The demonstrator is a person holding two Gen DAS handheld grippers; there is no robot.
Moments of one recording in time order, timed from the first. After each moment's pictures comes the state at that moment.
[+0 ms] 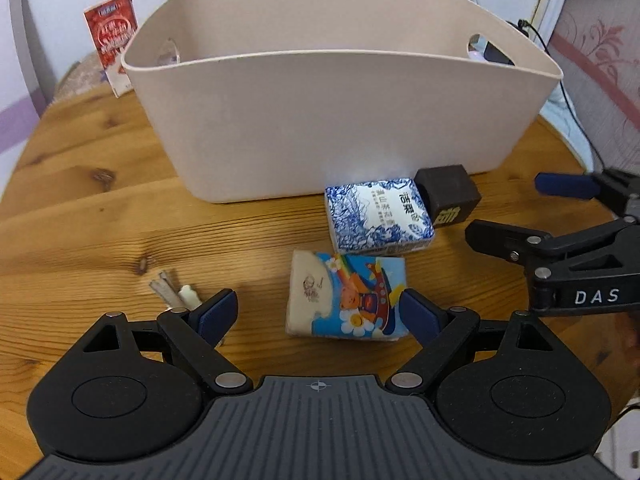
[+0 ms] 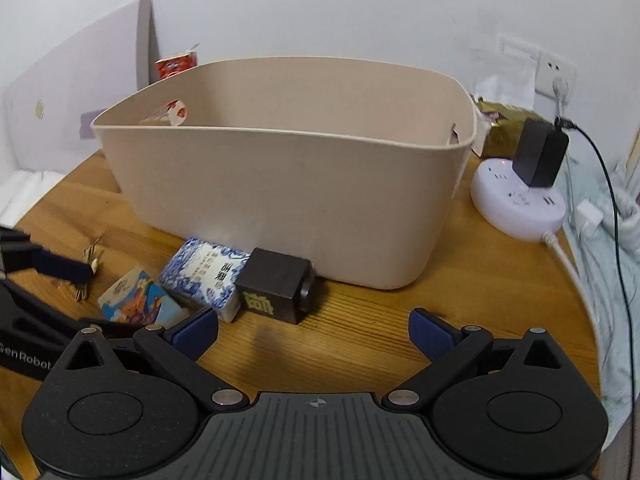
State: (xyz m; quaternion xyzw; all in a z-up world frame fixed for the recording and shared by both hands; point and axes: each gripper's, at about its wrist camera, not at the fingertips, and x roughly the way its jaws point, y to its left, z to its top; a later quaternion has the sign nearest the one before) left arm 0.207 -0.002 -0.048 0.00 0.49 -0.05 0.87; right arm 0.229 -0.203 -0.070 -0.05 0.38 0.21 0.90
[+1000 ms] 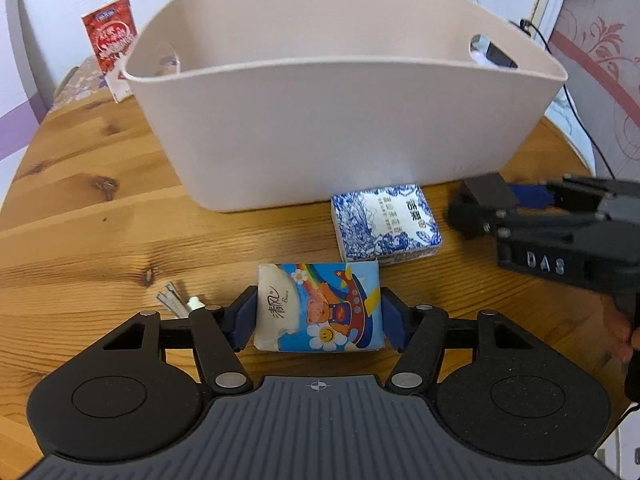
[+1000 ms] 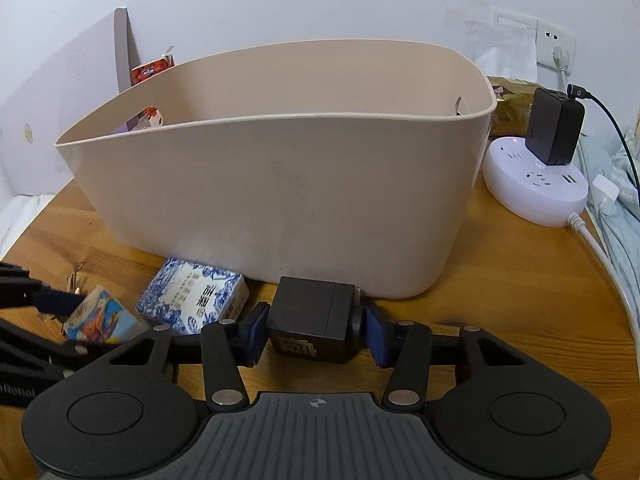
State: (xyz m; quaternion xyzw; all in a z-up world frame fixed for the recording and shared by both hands) left arm 0.201 0.004 -0.040 0.02 0.48 -0.05 0.87; right arm 0.245 -0.193 -0.088 -0.03 0.40 0.21 0.89
